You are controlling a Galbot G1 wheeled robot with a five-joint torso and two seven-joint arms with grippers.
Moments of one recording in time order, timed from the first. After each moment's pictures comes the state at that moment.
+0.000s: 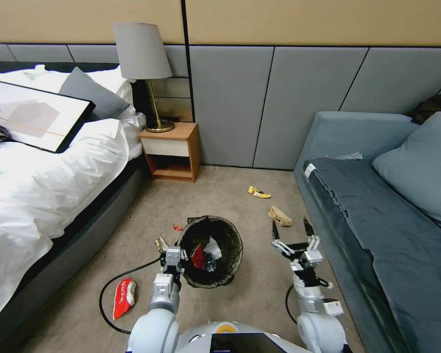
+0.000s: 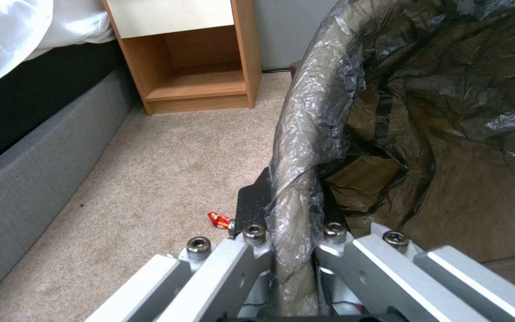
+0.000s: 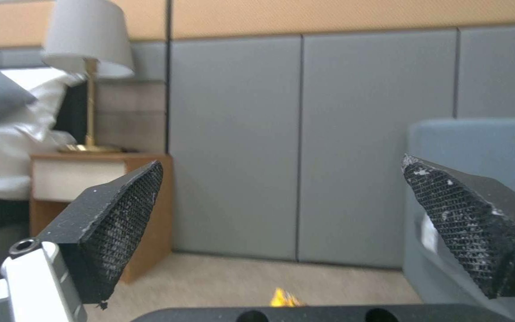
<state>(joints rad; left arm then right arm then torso) 1.75 -1.49 -0.32 -2.32 0.12 0.34 -0.19 -1.73 1.48 0.63 1.98 0.15 0.64 -0.11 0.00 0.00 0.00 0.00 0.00</state>
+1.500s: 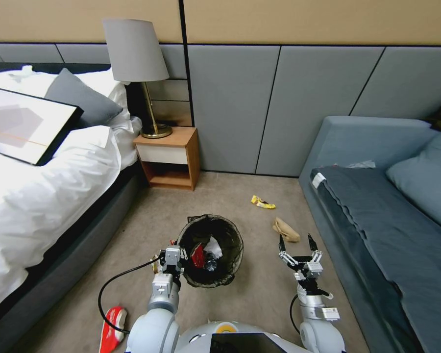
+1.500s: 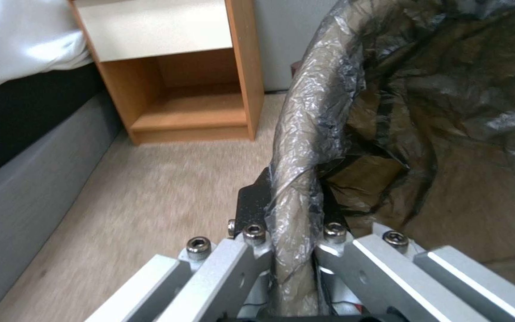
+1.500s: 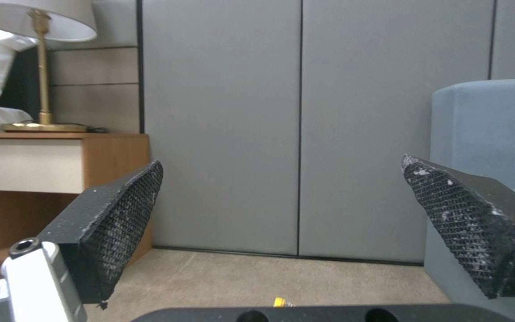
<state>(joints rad) 1.75 -1.49 -0.32 -2.33 0.12 0.34 -0.19 -1.71 1.51 0.64 1.91 0.15 0.65 -0.13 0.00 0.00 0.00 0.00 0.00</state>
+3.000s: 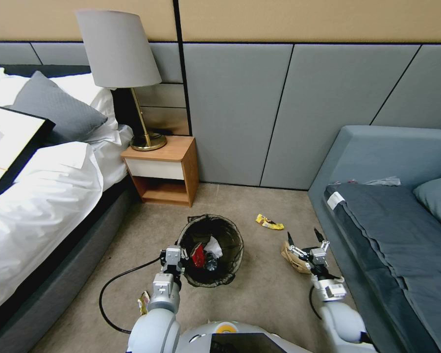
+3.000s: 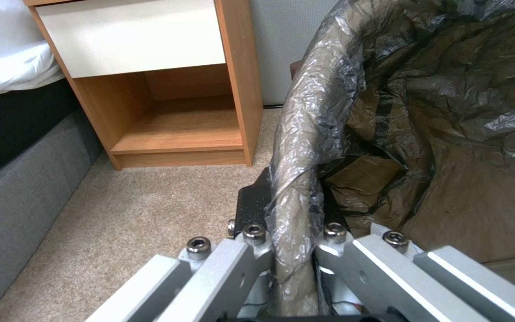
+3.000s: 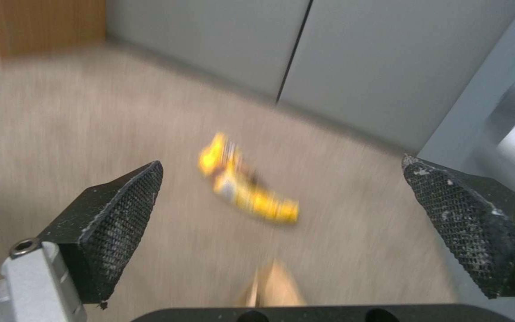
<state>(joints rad) 1.75 -1.49 -0.31 -2.32 0.12 0.34 -0.19 -1.52 1.30 0.79 1.67 0.01 0.17 -0.29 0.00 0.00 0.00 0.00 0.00</state>
